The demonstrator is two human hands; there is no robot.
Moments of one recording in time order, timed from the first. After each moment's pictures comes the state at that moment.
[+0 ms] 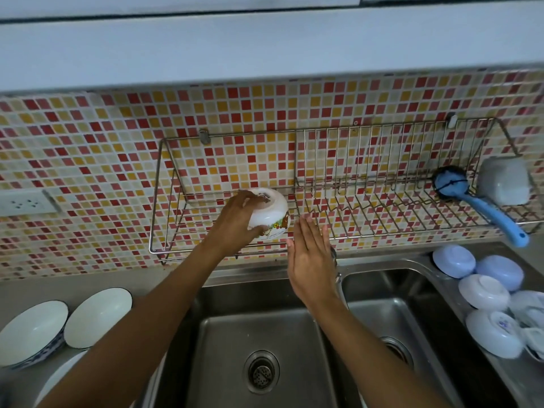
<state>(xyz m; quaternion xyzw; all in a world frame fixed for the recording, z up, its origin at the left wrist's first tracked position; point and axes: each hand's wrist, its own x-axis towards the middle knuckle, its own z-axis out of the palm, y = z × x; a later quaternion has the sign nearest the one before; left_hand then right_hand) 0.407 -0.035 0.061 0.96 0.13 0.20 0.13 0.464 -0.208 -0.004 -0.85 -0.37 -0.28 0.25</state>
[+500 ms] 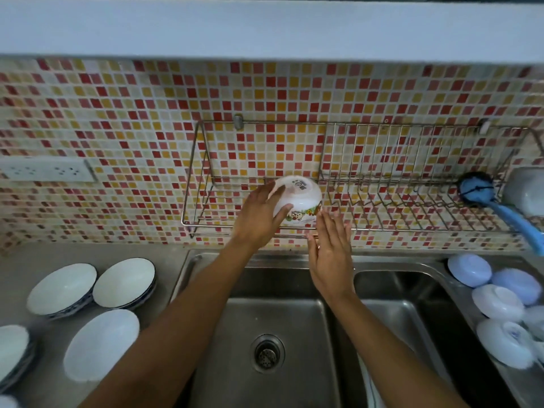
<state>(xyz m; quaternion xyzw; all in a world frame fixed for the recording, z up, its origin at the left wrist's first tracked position) 0.392 -0.050 0.046 0.95 0.18 0.23 0.08 0.457 -0.215 -0.016 -0.85 -0.37 -0.24 0.29</state>
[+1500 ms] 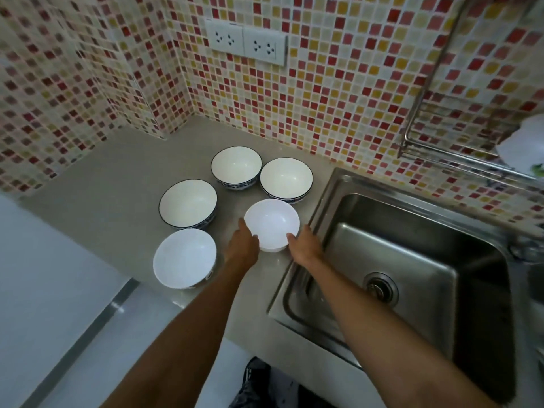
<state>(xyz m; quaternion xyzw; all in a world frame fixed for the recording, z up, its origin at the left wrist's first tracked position) 0.009 0.052 -0.147 0.72 0.63 0.07 0.30 0.150 0.002 -0.154 -0.84 -0.33 0.35 0.25</state>
